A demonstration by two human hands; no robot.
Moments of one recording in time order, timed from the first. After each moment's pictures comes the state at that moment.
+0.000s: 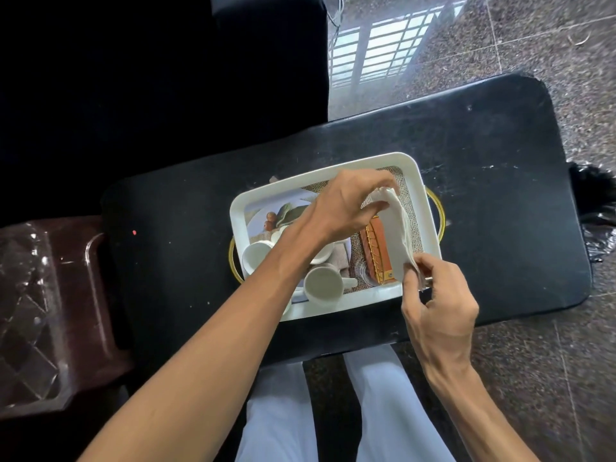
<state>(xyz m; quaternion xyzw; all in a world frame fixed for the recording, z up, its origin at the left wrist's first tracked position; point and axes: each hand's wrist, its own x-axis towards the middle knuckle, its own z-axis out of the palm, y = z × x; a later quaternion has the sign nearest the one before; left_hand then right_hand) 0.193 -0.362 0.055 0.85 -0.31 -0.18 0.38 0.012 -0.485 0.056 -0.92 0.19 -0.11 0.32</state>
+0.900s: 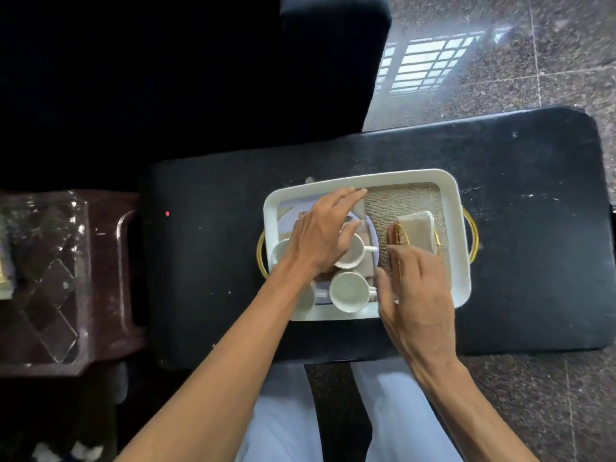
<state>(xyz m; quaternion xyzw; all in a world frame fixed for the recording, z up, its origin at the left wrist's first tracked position) 0.156 -0.285 0.040 0.92 -0.12 -0.19 0.31 0.050 -0.438 0.073 -0.96 0.06 0.02 0.27</state>
